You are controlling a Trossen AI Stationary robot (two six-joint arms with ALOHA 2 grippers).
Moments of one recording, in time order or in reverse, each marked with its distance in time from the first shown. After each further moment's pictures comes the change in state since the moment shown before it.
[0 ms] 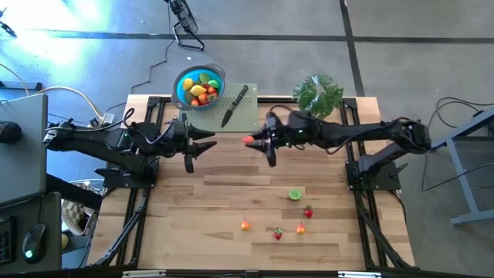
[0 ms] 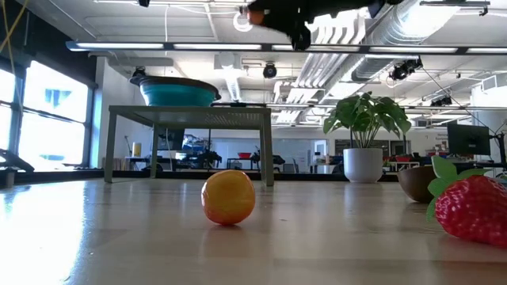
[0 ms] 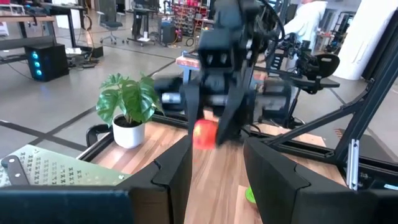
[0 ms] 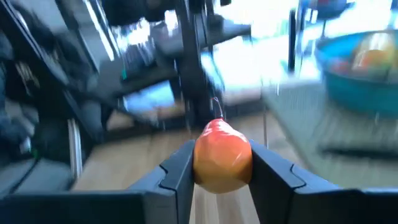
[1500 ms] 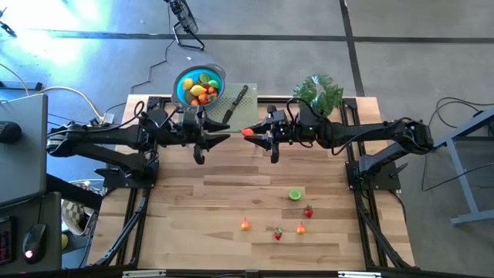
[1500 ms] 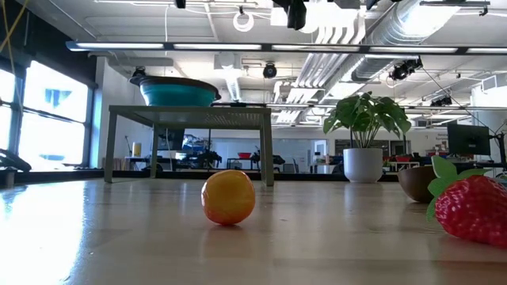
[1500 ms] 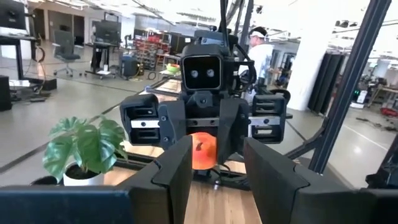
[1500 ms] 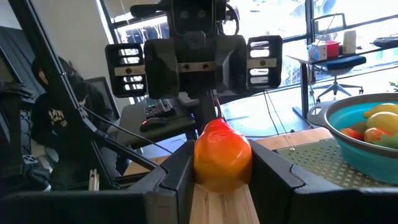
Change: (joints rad) left arm 0.204 0.153 0.000 0.337 0.361 0.005; right arm 0.003 -0.024 0.000 0.221 -0.018 0.015
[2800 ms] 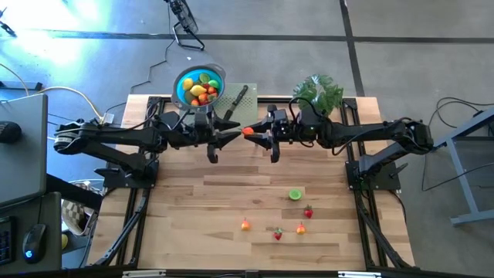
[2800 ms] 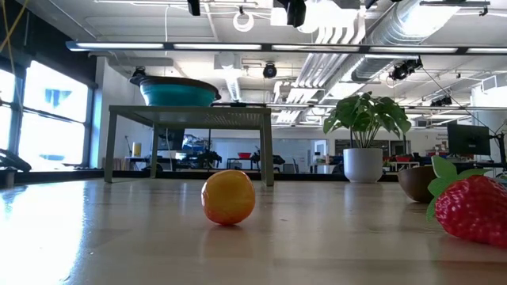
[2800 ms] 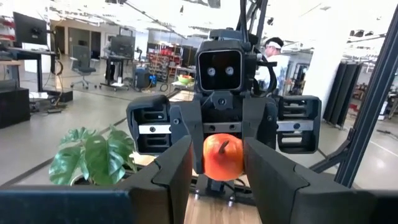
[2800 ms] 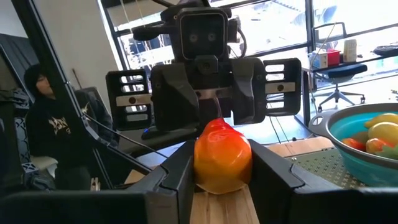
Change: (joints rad) left arm 0.000 0.137 0.001 0.192 -0.061 0.023; right arm -0.001 0.000 0.000 0.036 0.000 0.003
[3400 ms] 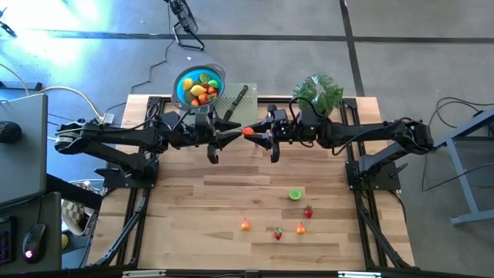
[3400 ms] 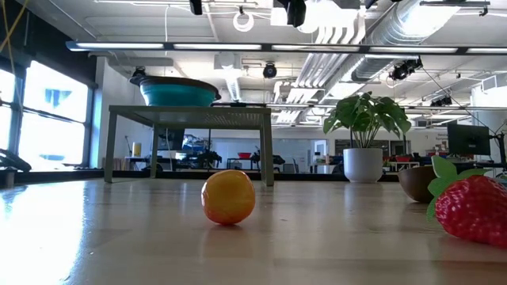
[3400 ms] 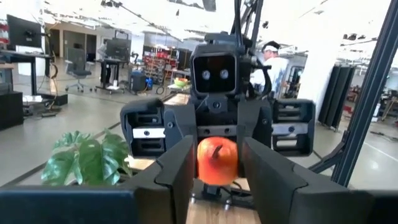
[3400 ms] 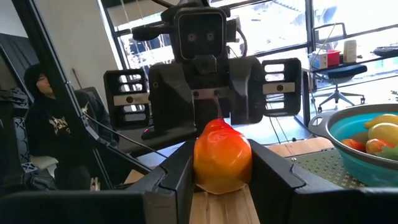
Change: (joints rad) left arm 0.000 0.010 0.000 0.027 0.017 -0.001; right arm 0.000 0.000 0.000 0.000 0.000 -0.002
